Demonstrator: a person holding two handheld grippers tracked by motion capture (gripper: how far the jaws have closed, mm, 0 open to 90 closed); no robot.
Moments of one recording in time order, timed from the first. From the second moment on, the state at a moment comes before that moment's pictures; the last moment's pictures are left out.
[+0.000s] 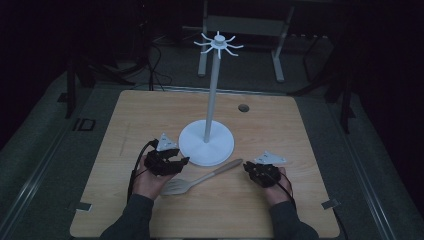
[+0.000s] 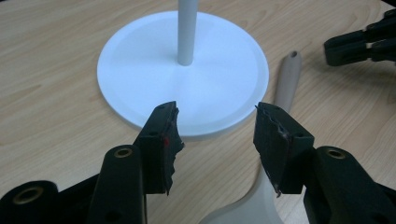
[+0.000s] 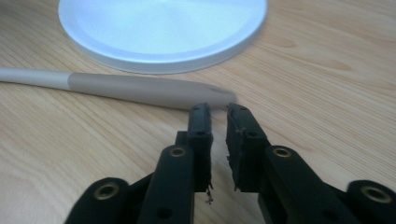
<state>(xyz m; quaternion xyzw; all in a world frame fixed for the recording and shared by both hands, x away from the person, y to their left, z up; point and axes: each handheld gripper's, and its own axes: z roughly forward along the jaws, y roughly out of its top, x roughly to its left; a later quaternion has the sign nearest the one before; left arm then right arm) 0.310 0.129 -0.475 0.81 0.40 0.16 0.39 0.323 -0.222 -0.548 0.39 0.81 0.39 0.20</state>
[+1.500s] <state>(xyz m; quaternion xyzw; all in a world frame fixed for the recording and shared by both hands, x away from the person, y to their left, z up) 0.347 0.055 -0.486 0.90 0.32 0.09 0.28 0.325 -0.283 -0.550 0.48 0.75 0.39 0.23</state>
